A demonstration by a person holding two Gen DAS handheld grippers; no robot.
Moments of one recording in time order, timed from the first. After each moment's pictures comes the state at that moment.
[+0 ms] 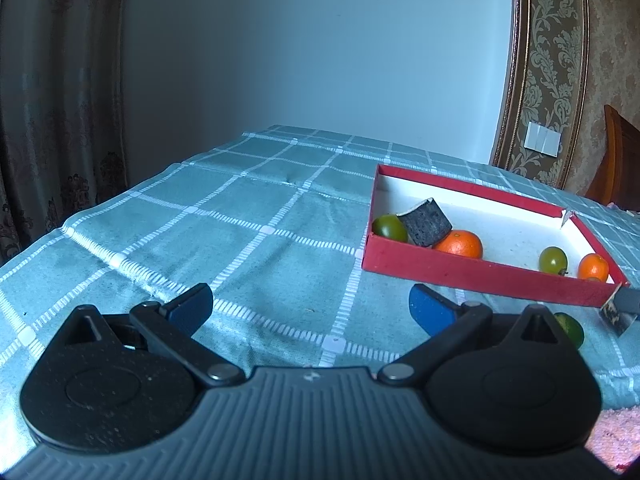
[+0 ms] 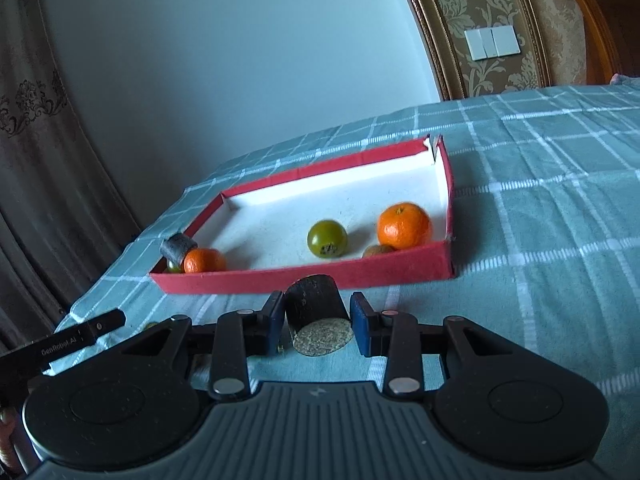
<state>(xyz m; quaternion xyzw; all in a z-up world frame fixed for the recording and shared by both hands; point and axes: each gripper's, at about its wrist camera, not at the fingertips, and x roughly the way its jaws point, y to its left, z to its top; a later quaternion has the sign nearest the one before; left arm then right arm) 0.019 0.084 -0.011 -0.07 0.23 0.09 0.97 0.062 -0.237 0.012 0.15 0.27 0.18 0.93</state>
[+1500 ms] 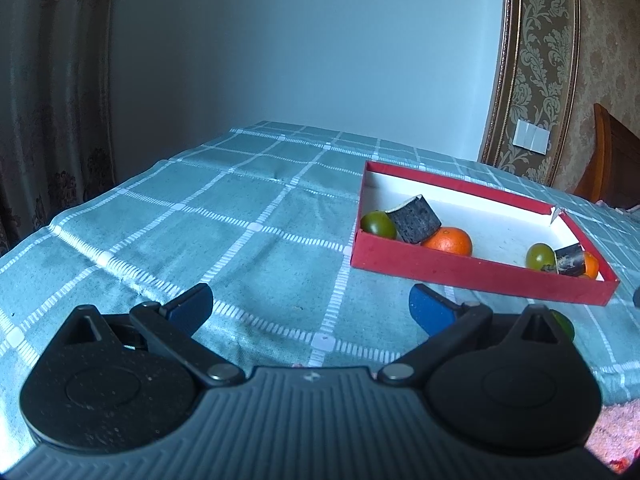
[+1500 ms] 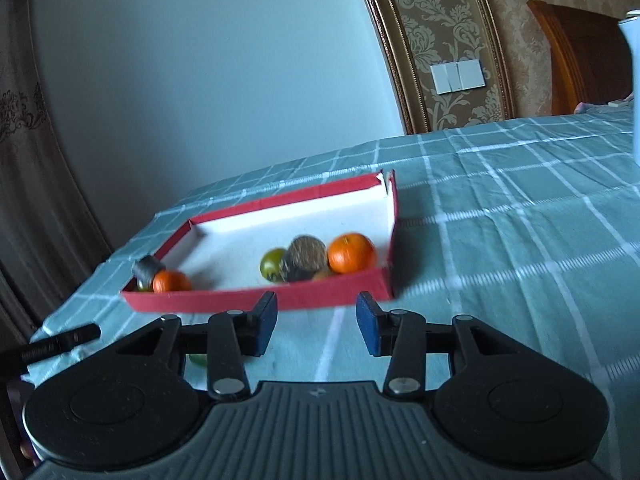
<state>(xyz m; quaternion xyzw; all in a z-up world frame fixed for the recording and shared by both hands) 0.021 0.085 -0.011 -0.07 0.23 0.07 0.97 0.034 -0.257 0.010 0.13 0.23 0.12 0.96</state>
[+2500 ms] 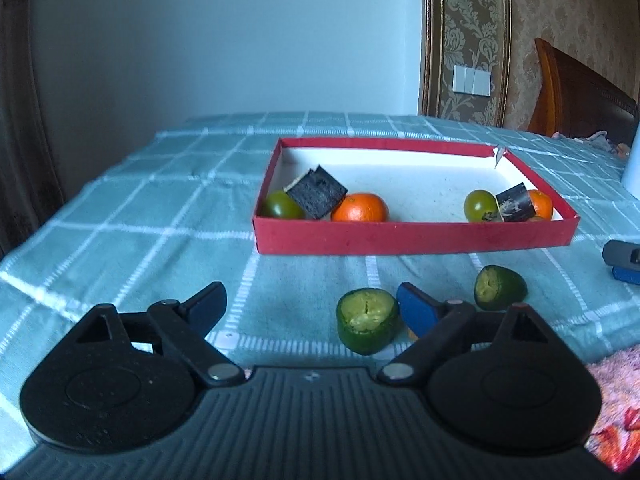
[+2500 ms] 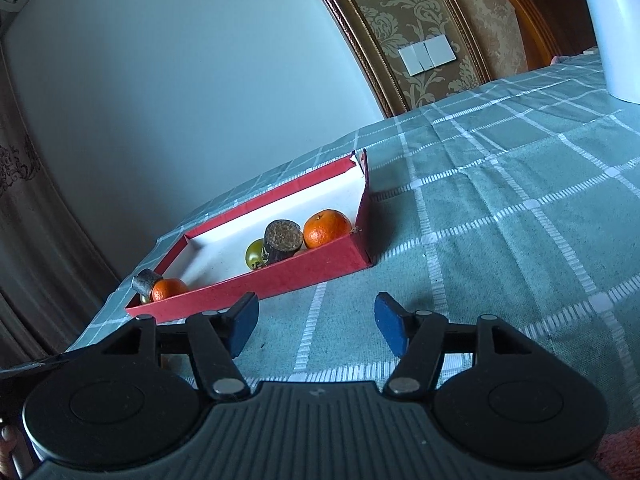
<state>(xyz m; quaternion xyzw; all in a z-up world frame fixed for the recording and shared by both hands) 0.042 0.034 -0.011 0.00 0.28 -0.01 0.96 0.029 -0.282 -0.014 0.22 0.23 0.12 0.94</state>
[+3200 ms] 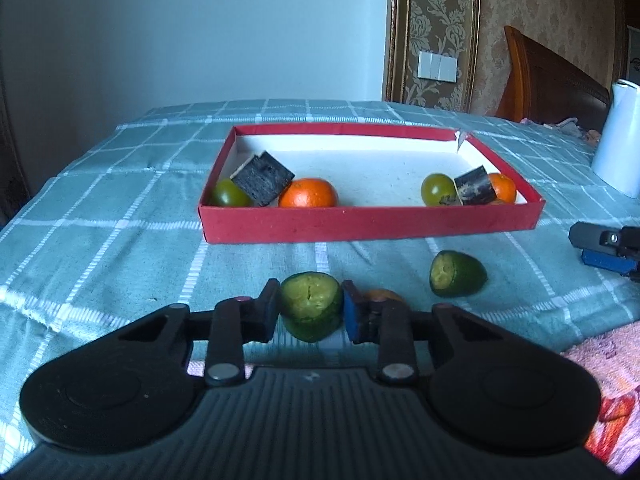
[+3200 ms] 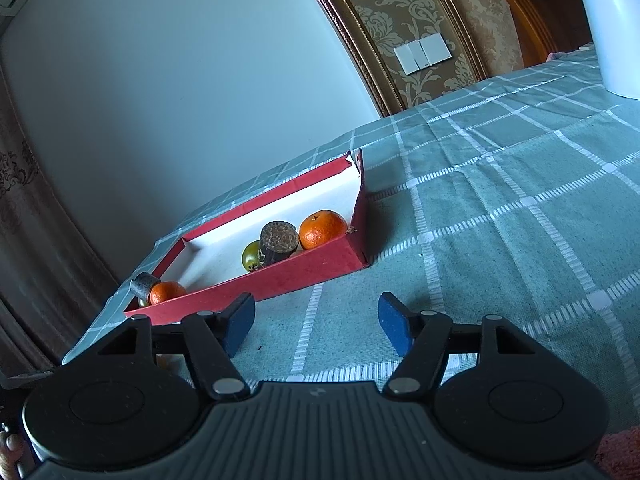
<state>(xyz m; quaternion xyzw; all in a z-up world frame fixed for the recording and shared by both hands) 0.039 0.016 -0.012 0.01 0.28 -0.06 0.96 0.030 -0.284 -0.017 0.23 0.23 0.12 0.94</state>
